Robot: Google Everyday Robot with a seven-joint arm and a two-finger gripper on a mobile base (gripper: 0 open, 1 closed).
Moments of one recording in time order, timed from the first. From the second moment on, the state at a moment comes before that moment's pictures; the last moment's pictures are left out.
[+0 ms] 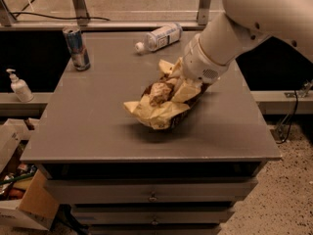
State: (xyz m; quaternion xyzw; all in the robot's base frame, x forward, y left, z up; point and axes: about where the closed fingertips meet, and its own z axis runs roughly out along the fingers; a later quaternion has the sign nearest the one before) arm 0.536 -0.055 0.877 -0.71 0.65 0.08 0.25
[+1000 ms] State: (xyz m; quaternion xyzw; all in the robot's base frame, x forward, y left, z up) arm 0.608 0.031 0.920 -0.73 0.59 0.08 0.33
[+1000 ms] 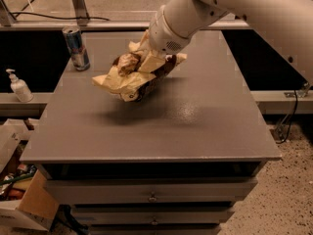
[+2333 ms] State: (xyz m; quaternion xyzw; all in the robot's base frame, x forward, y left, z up) arm 0.659 0.044 0.946 -0.70 0.57 0.00 0.43
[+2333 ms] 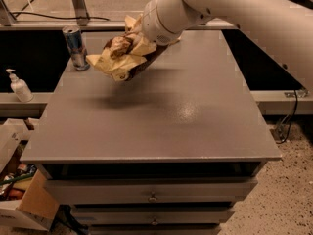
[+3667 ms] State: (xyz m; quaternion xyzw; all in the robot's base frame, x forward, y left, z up) arm 0.713 0.118 0.912 -0.73 0.52 0.05 0.44
